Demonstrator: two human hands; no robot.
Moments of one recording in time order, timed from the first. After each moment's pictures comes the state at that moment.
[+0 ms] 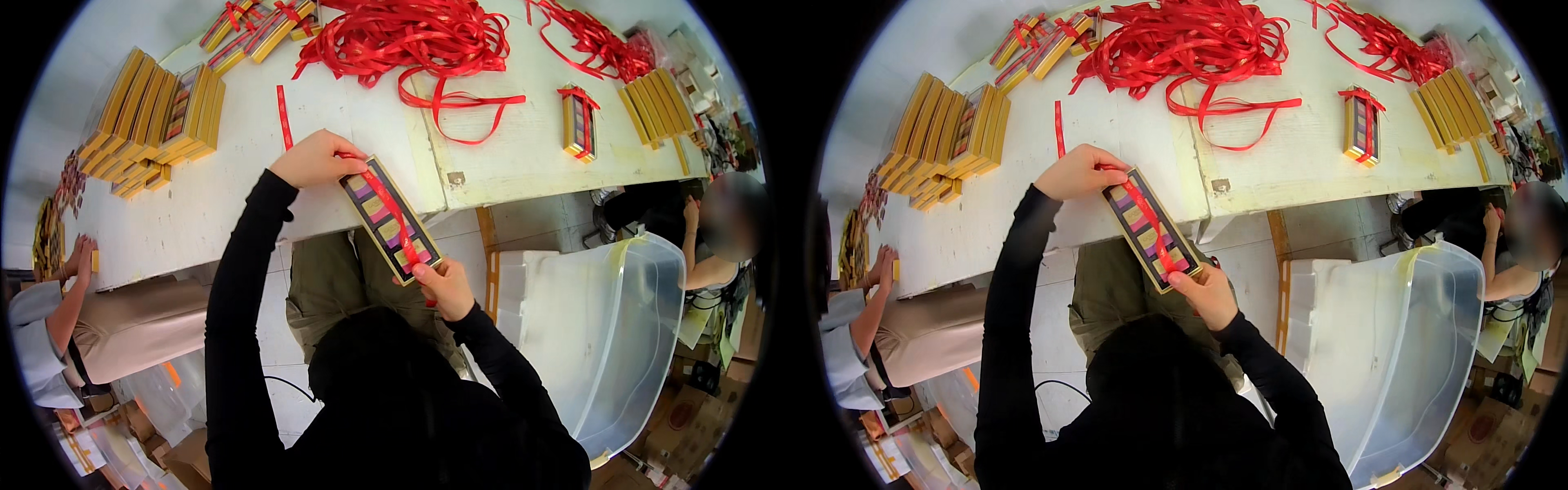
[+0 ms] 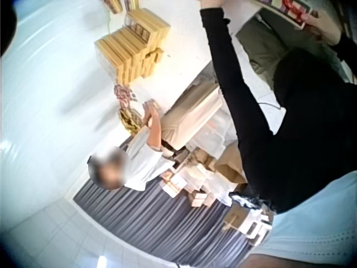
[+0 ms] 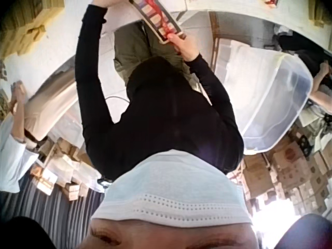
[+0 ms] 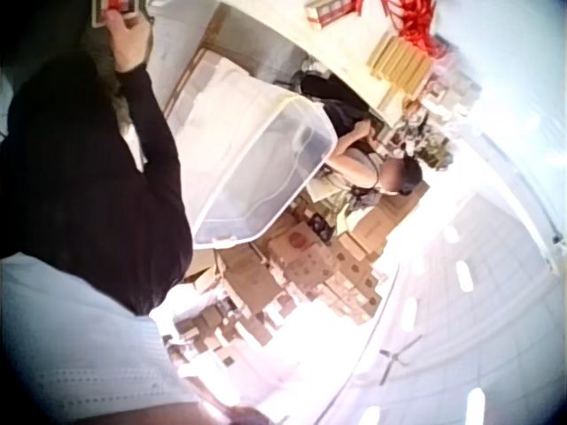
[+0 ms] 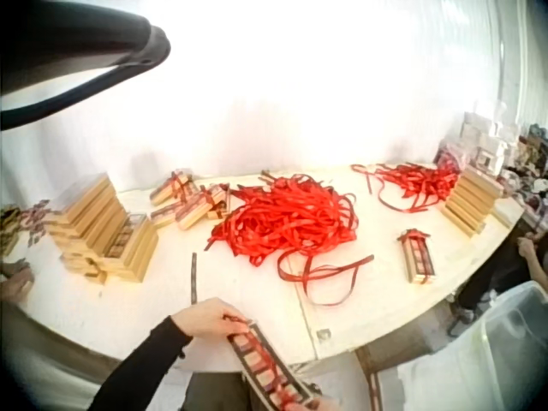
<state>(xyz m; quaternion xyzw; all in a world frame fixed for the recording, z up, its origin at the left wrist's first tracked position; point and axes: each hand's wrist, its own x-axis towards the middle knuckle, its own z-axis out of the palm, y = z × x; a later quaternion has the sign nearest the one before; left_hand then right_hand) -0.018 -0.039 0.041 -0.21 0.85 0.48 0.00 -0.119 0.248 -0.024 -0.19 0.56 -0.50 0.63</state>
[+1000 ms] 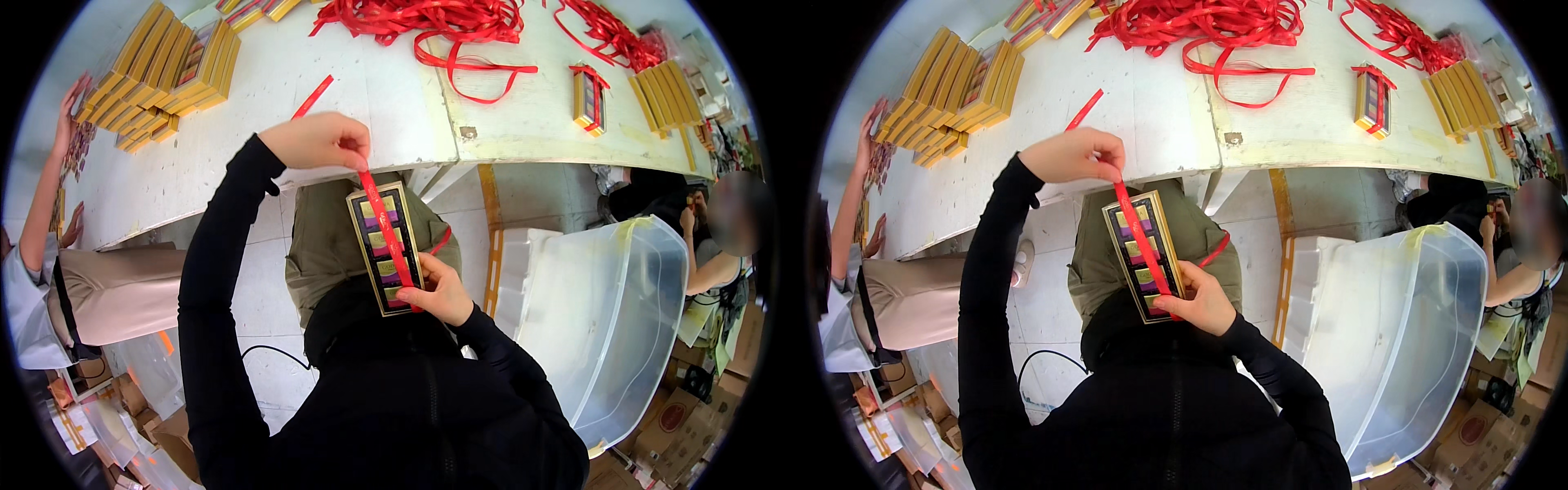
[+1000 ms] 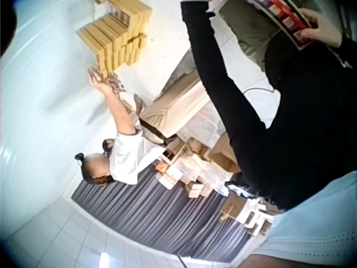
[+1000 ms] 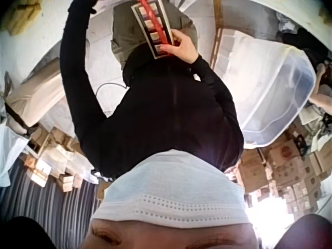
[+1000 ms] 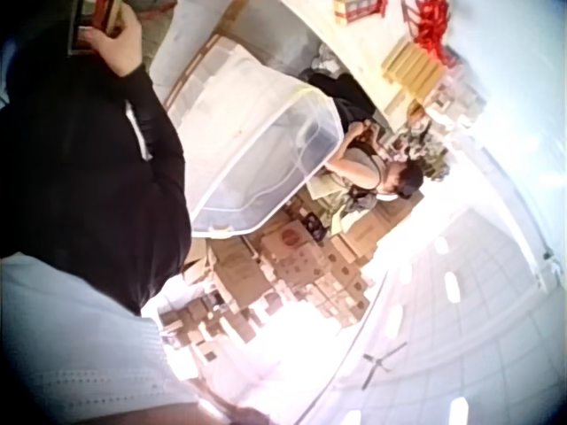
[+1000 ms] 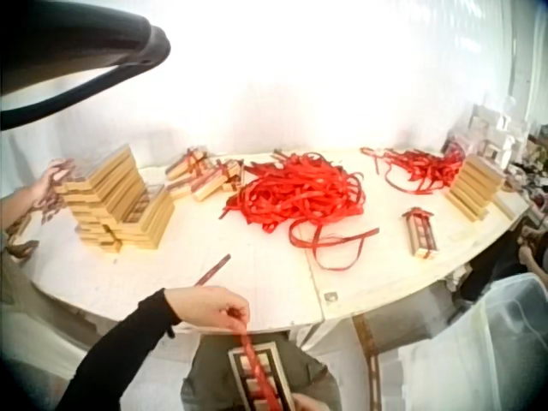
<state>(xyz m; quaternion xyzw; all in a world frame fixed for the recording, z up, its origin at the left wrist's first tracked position) 0.020 0.004 0.086 -0.11 0.88 0.45 0.13 -0.067 0.296 -0.016 -0.27 0.48 -0.53 0.64</state>
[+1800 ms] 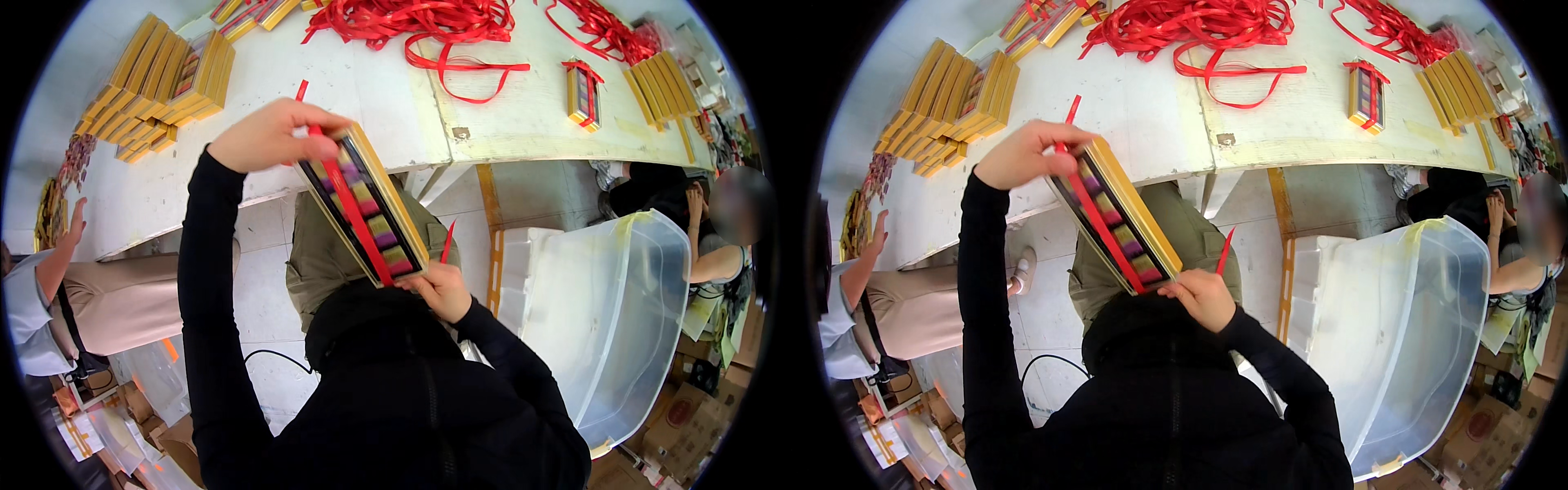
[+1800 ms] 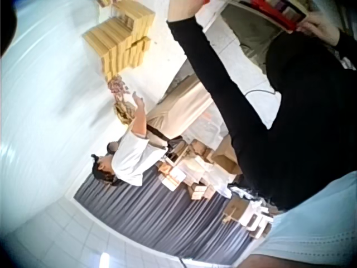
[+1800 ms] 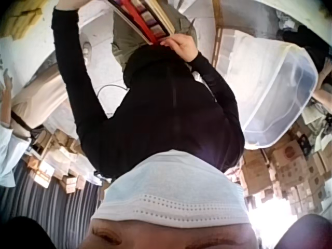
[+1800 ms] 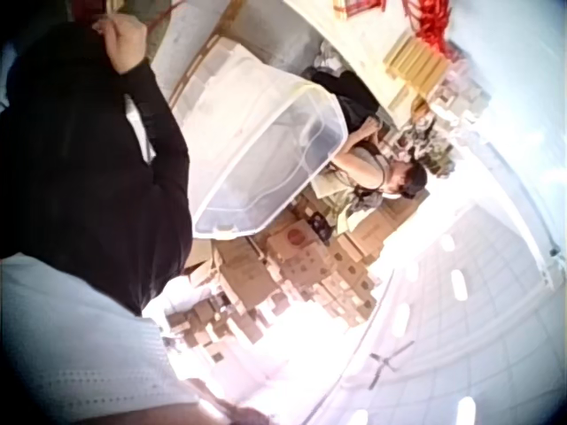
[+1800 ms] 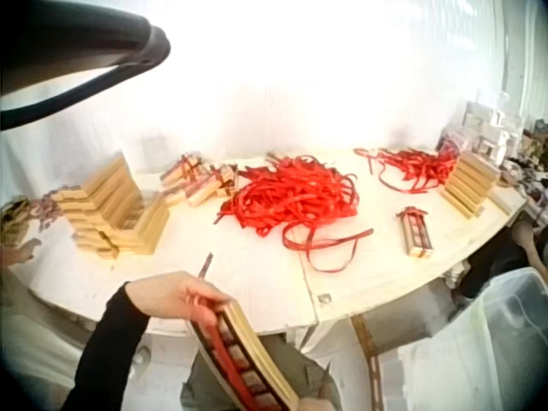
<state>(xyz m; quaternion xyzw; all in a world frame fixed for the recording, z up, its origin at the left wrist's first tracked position) 0.048 -0.005 0.119 -0.10 0.89 0.44 0.00 -0.075 0.299 -0.044 -0.54 0.59 -0.49 0.35</state>
